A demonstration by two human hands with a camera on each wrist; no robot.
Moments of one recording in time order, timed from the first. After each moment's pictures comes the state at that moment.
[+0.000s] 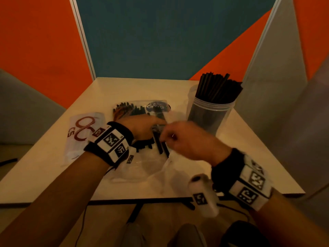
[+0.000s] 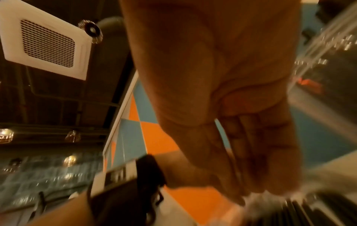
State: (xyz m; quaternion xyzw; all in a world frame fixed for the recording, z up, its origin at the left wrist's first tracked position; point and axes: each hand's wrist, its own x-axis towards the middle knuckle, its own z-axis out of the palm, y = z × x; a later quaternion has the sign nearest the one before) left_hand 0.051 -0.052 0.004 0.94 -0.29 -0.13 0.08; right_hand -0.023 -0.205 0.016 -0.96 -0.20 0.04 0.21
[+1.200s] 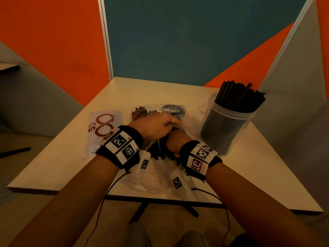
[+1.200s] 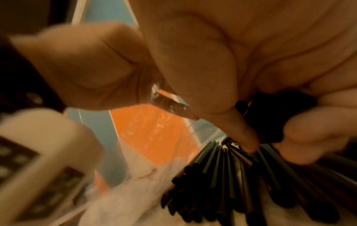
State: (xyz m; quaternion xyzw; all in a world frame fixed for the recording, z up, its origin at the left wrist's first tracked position) left_hand 0.041 -0.025 0.006 0.92 -0.29 -0.08 0.25; right_hand 0.019 -0.139 -0.017 -0.94 0.01 0.18 0.29
